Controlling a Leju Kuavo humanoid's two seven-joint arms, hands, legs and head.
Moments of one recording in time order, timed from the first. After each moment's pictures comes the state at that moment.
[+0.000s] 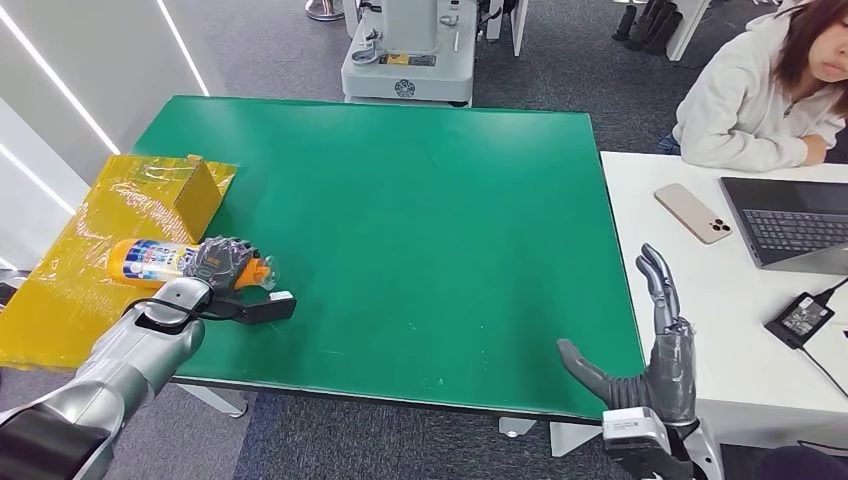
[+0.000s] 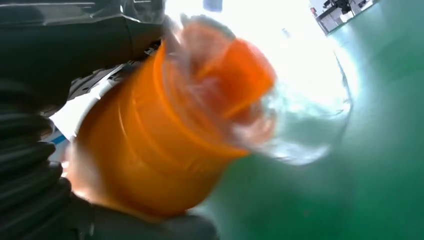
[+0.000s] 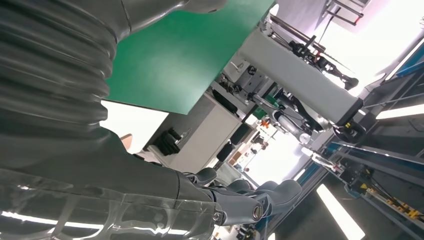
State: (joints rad) left arm -0.72 0.30 -0.39 -0.31 -1.48 0.23 -0.05; right arm 0.09 0.03 0.27 -1.70 0.40 -0.11 -0.59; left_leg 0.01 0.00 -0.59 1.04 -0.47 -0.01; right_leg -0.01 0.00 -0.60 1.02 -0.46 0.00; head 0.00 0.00
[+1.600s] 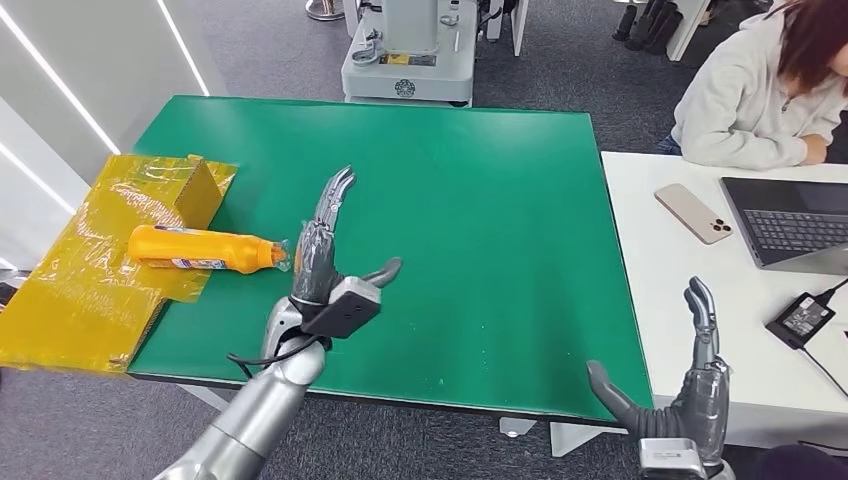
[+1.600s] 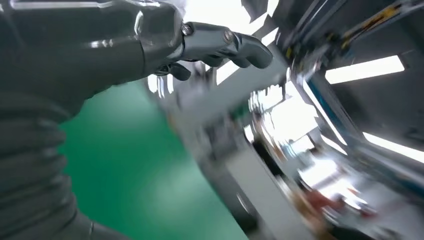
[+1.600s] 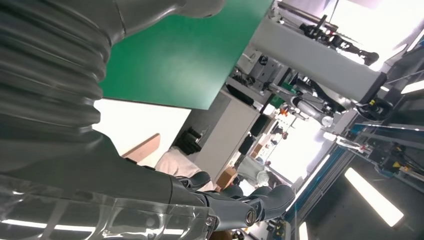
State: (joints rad) left arm -0.39 -0.12 -0.28 -1.00 -0.60 0.39 -0.54; right arm 0.21 0.03 0.24 -1.75 0.30 -0.21 -0.59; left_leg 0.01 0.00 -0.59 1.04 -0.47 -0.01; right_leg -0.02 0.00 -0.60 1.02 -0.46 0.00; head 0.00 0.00
